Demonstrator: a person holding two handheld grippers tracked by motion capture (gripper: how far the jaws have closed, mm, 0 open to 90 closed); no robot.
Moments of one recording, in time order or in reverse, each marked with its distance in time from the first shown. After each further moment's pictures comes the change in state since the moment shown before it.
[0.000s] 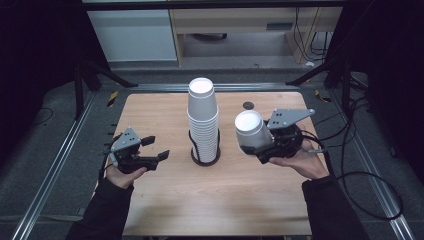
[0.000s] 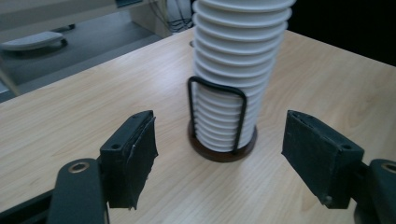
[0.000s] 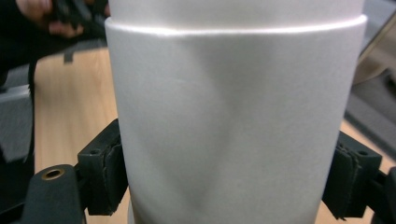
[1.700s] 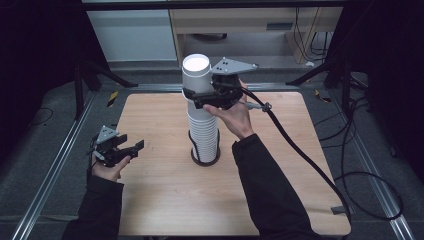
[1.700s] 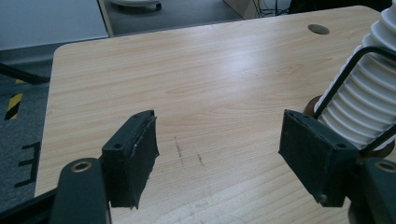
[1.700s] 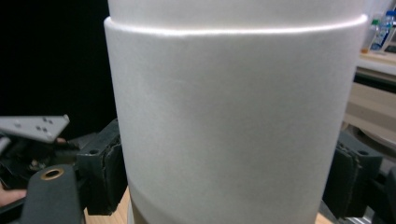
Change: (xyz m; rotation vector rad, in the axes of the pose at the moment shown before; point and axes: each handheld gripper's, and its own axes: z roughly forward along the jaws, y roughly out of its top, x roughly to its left) left arm 0.071 -0.047 -0.009 0.039 0.356 -0.248; right arm -0.019 0.131 0.098 -0.325 -0.148 0.132
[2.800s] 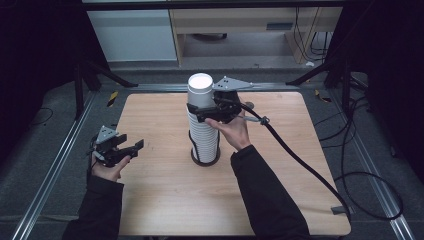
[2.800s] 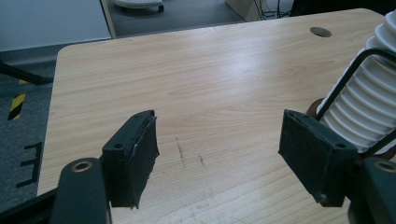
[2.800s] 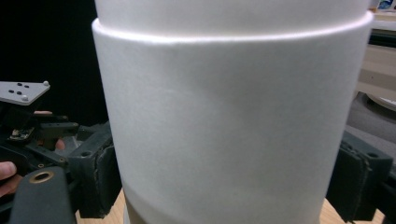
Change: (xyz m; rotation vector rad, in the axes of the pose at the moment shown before) left arm 0.000 0.000 0.000 -0.006 0.009 -0.002; right arm -0.004 -0.057 0.014 0.063 -0.008 0.091
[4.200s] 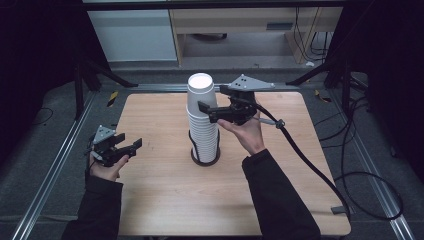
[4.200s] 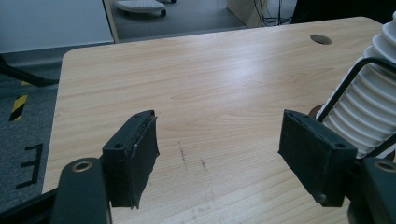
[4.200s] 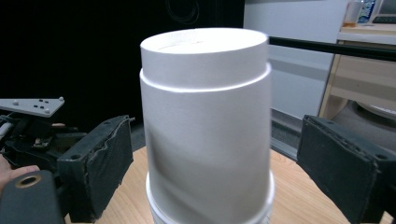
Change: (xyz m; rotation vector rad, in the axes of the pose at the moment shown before) left arm 0.002 0.002 -0.004 -0.017 0.004 -0.015; right arm 0.001 0.011 -0.042 -0.057 -0.020 0.025
